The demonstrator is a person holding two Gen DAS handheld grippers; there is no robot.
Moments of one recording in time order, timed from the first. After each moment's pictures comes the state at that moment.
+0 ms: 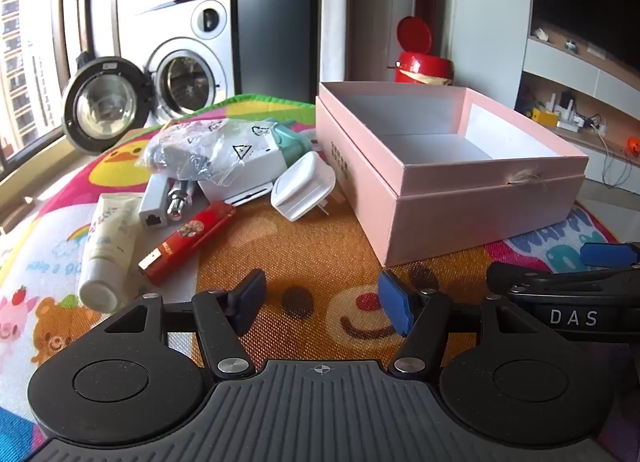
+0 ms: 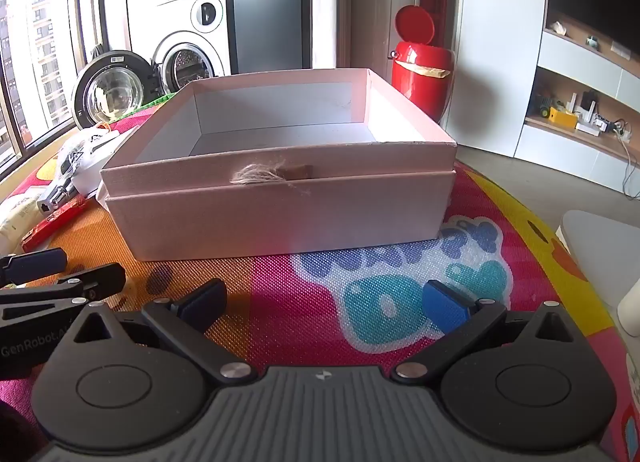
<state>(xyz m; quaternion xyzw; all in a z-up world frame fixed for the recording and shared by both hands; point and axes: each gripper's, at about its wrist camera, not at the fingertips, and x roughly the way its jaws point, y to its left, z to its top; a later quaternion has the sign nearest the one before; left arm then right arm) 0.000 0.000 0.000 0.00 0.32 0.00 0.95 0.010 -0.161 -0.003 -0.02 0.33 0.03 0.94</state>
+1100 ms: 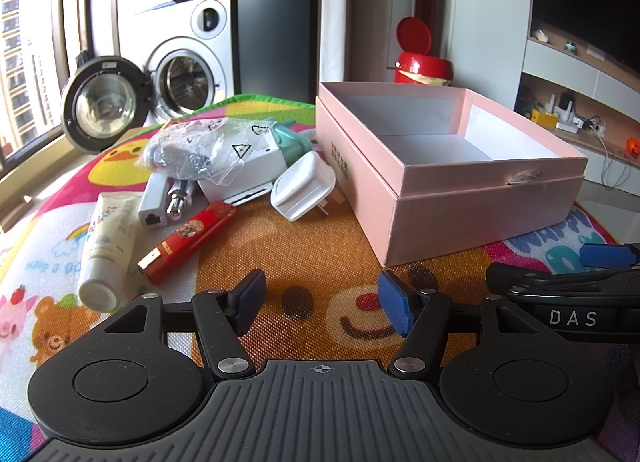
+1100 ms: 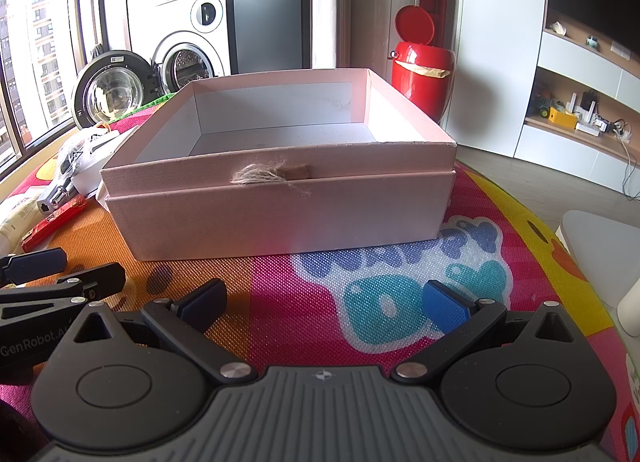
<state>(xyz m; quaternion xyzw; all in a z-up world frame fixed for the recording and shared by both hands) 0.000 0.000 0.000 0.00 0.32 0.00 0.95 0.009 -0.162 -0.007 -0.02 0.33 0.03 0.94</state>
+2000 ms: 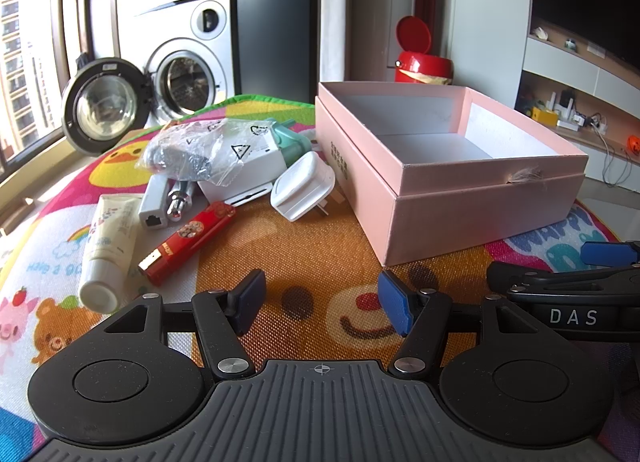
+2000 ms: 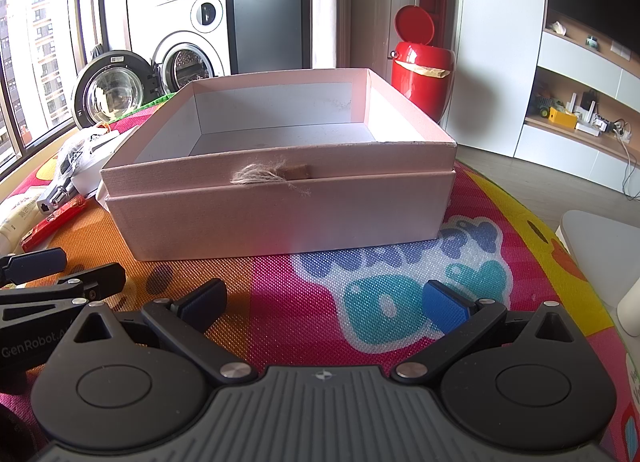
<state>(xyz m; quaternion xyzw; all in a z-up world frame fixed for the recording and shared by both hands) 0.000 0.000 0.000 0.00 0.32 0.00 0.95 0.008 -0.163 -0.012 -0.02 0.33 0.03 0.94</state>
